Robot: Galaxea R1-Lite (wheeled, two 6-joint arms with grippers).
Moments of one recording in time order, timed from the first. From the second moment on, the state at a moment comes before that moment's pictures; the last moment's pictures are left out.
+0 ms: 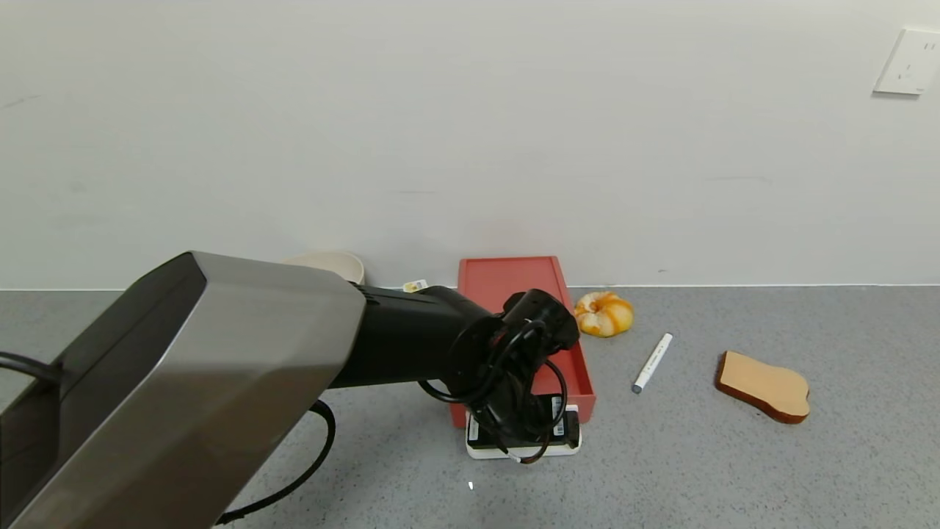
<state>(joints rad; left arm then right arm) -0.79 2.26 -1.68 0.57 -0.04 -0.70 0.00 0.00 0.00 0.00 0.03 -0.02</state>
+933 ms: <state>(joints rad) -0.84 2.24 -1.61 0.59 -0.04 -0.81 0.00 0.00 0.00 0.00 0.03 -0.02</state>
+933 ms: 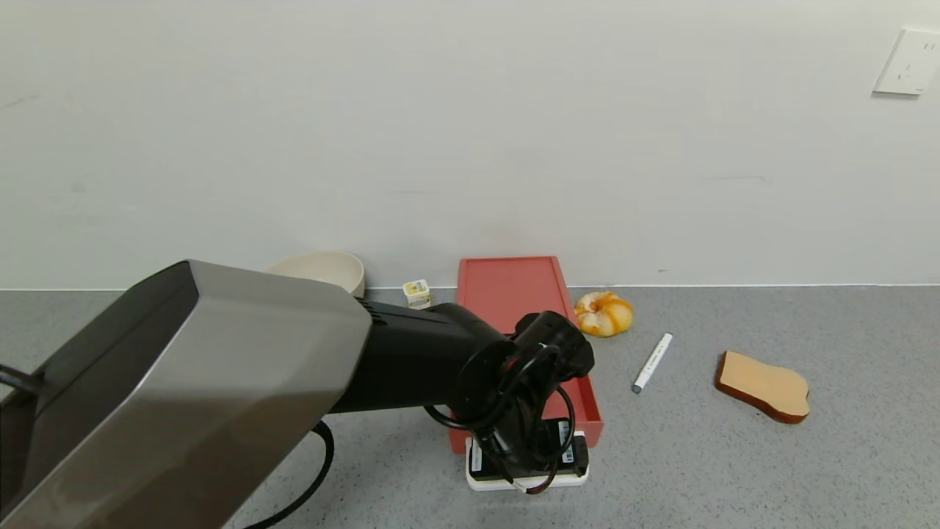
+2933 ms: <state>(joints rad) -0.60 1.64 -1.48 0.49 -0.04 -0.23 0.00 0.00 0.00 0.00 0.03 -0.02</state>
